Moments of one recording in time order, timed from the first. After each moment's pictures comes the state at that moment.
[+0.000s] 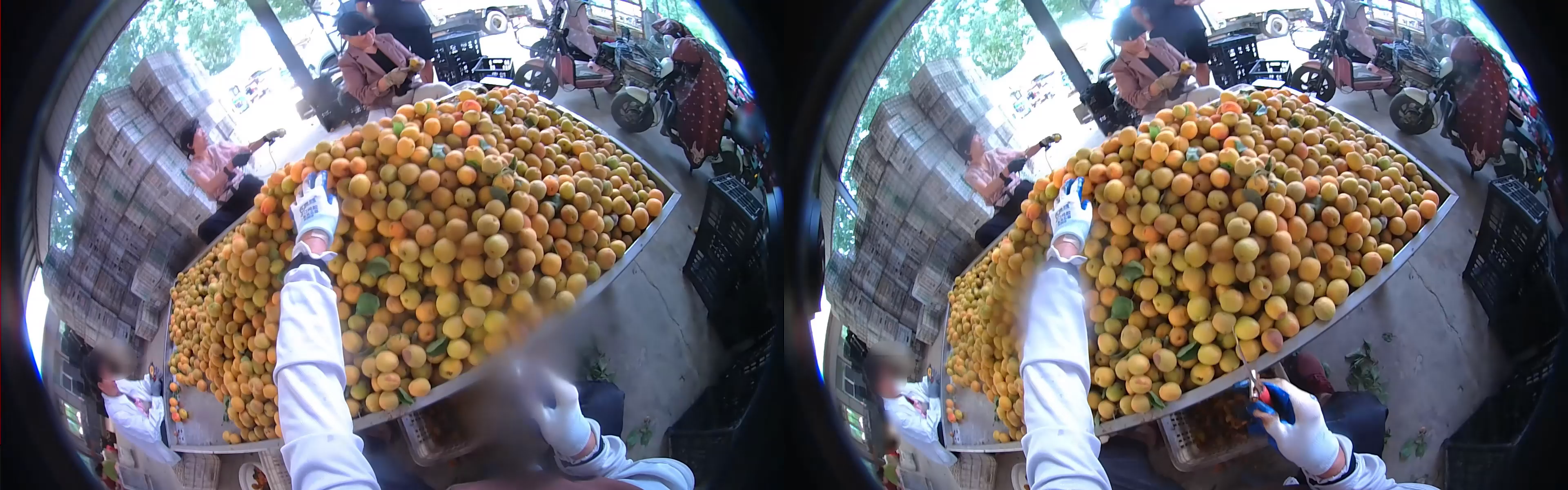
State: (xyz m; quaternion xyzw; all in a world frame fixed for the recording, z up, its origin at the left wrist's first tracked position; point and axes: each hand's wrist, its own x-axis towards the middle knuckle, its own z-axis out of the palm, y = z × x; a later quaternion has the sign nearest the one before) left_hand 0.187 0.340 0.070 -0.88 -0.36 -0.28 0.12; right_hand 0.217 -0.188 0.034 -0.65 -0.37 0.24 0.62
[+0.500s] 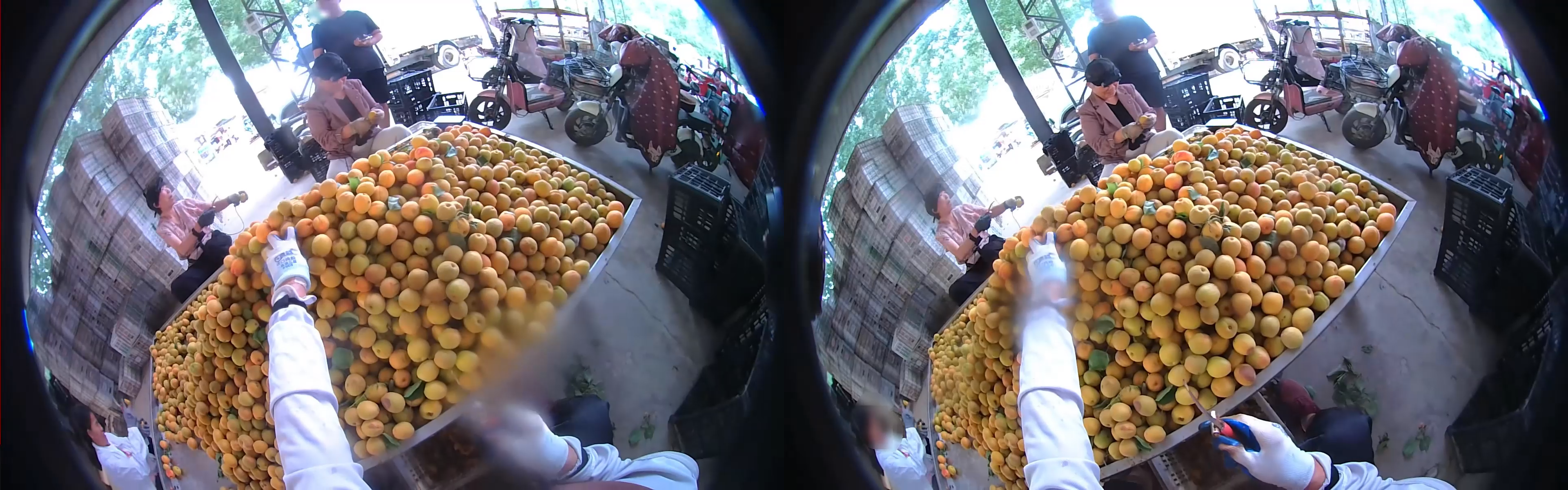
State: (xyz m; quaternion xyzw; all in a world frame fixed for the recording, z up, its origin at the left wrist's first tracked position) left_hand 0.216 0.366 0.046 -0.83 -0.39 -0.30 0.27; right_hand 0.213 -0.181 0.001 -0.61 -0.43 0.24 0.62
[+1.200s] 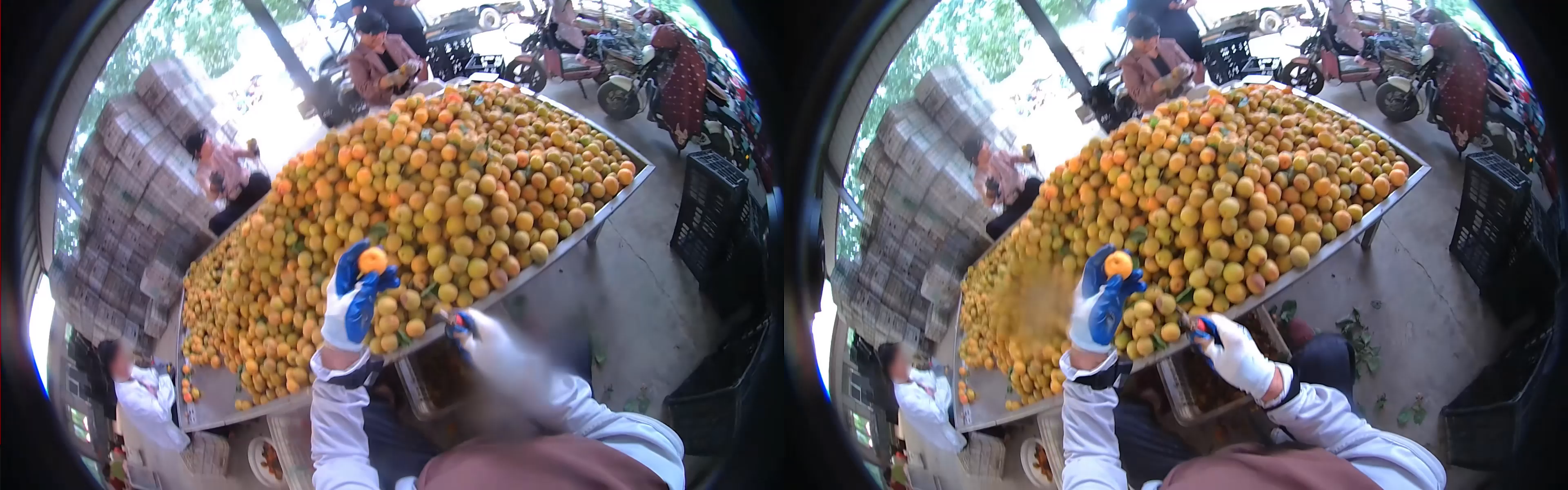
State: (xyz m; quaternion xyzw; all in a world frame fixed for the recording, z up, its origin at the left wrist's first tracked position) left_hand 0.046 0.049 0.069 -0.62 -0.11 -0.35 -0.69; right_hand 0.167 -0.156 -0.018 -0.59 -0.44 0.22 0.64
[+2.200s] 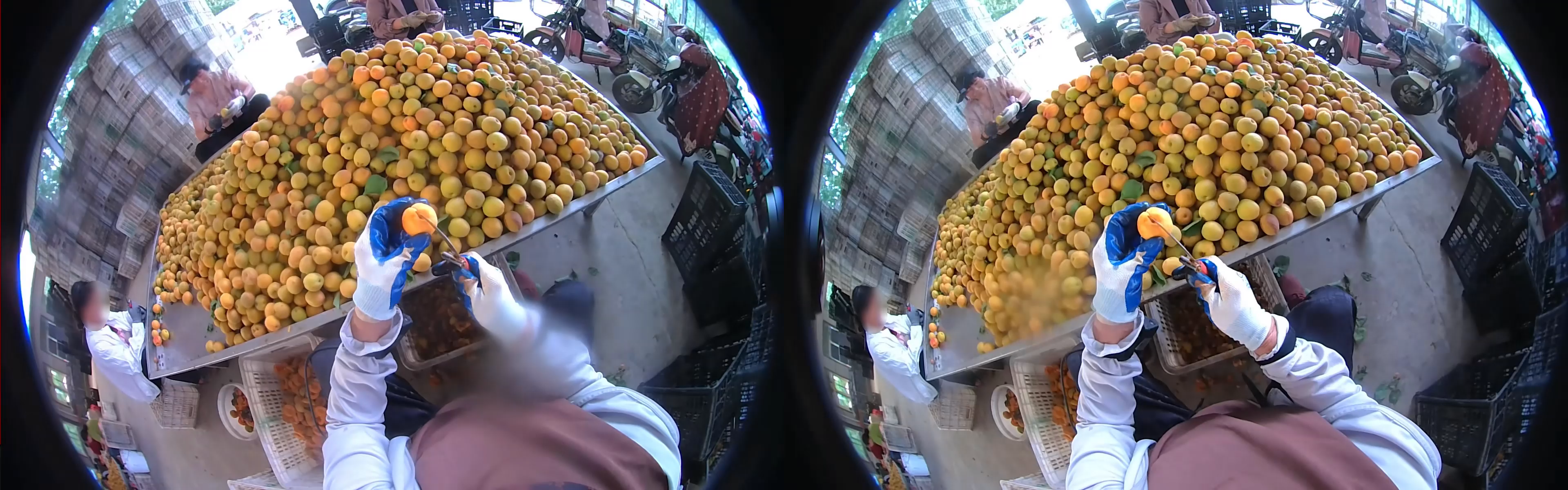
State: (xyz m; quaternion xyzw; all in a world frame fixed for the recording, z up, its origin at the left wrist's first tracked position) left_hand 0.026 0.003 0.032 -0.61 -0.10 -0.42 -0.67; right_hand 0.137 -0.142 -0.022 -0.57 -0.43 0.30 0.63
